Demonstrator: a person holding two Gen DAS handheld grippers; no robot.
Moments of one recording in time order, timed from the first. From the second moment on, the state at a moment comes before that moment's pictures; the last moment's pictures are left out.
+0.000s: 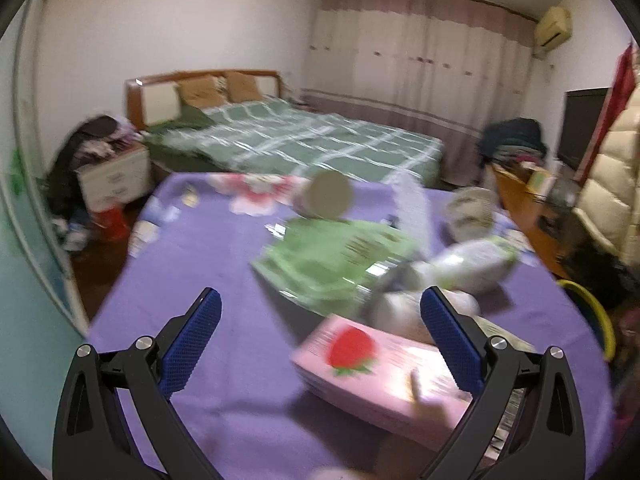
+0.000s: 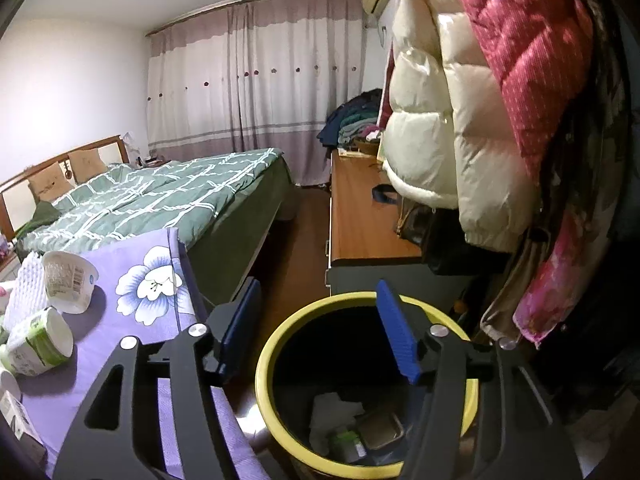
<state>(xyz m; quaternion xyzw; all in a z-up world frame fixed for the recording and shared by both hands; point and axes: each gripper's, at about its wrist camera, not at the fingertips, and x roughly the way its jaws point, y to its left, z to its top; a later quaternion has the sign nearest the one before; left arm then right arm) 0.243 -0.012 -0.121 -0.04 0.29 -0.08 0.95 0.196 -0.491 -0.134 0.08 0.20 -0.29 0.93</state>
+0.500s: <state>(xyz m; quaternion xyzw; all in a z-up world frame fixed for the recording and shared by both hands) 0.227 -0.080 -0.152 -0.04 0.37 -0.05 0.93 0.197 -0.489 -0.133 0.07 0.20 -0.28 0.93</state>
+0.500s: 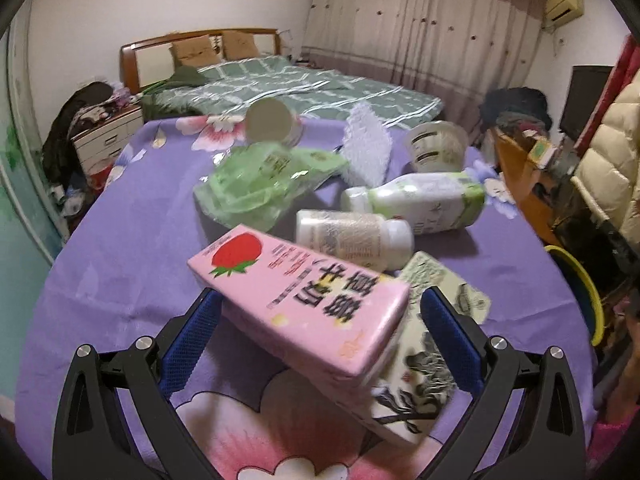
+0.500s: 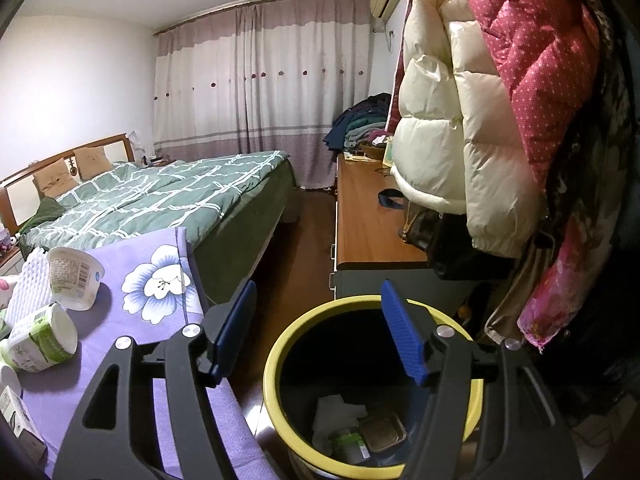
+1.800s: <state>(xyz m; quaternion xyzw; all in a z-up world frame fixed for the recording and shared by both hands) 0.273 0.007 -0.168 -0.06 0.46 0.02 0.88 0.200 -0.486 -0.134 0.08 0.20 -0.27 0.94</state>
